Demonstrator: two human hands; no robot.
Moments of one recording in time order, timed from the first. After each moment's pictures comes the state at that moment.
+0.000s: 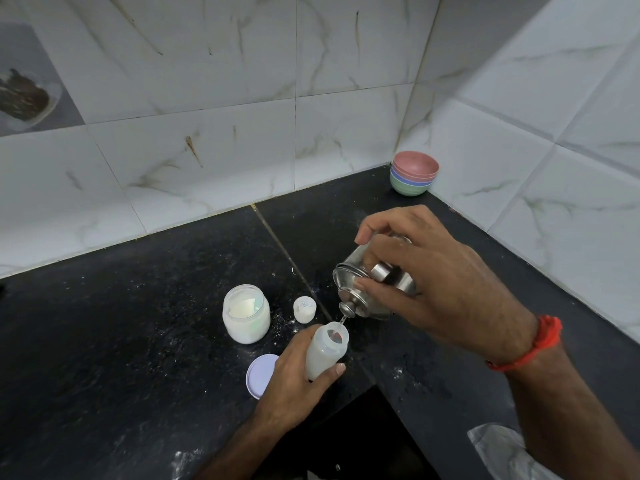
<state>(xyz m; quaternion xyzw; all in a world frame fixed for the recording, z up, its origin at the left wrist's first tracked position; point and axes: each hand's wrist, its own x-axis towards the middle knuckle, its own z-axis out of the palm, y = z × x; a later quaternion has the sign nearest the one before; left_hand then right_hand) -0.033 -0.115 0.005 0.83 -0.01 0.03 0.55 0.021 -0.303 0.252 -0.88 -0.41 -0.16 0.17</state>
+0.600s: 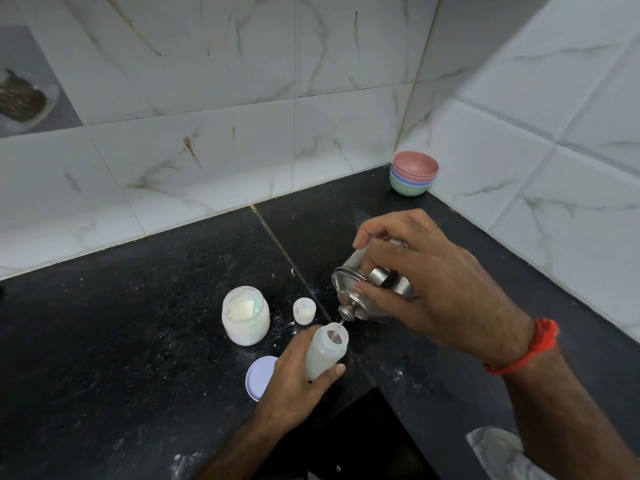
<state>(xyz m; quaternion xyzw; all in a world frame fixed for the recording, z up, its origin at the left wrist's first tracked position) -0.030 -0.115 0.007 0.84 -0.01 0.04 0.55 0.023 -0.302 0.248 -0.89 -0.41 -0.15 0.16</state>
